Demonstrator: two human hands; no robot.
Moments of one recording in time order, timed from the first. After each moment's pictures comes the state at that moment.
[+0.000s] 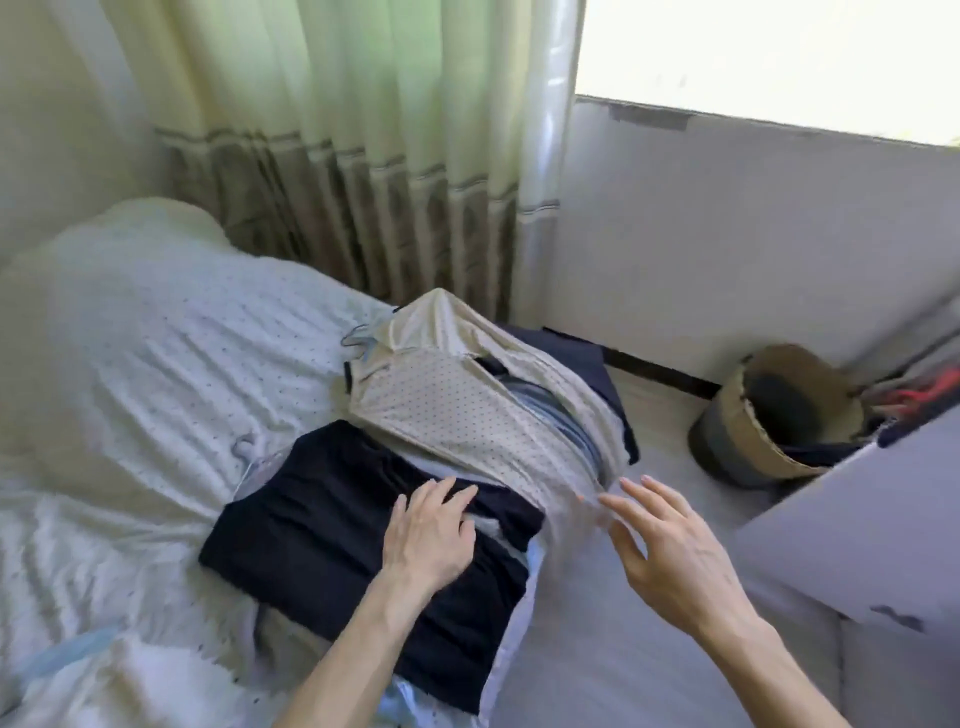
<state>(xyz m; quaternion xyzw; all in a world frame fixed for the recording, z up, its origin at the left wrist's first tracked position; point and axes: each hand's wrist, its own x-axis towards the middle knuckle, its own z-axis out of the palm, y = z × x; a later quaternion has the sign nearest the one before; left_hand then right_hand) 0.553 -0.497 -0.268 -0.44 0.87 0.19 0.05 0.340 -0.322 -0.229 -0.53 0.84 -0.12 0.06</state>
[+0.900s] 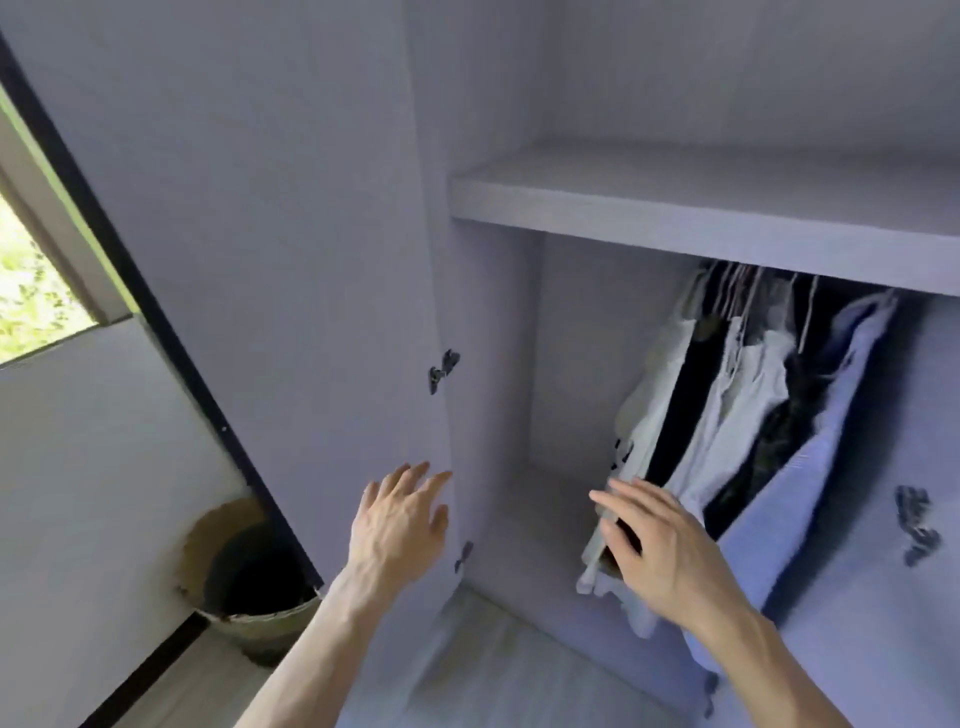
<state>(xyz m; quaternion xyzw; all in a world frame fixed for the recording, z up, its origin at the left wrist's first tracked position) -0.060 -0.195 -0.156 0.31 0.95 0.11 -0.02 0.115 0.050 -0.168 0.16 0.96 -0.17 -0.17</state>
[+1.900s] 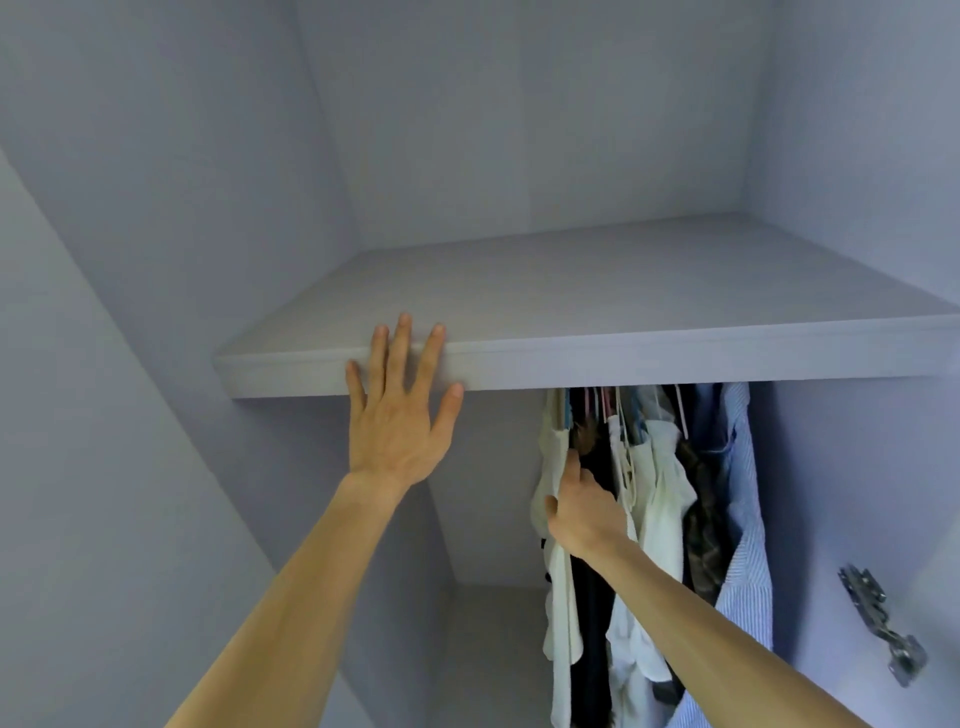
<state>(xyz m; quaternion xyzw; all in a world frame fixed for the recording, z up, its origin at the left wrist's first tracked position) -0.239 0.137 -0.022 0.49 0.81 0.19 -0.26 -0.066 0.262 -0.145 0.44 0.87 -0.18 -0.12</state>
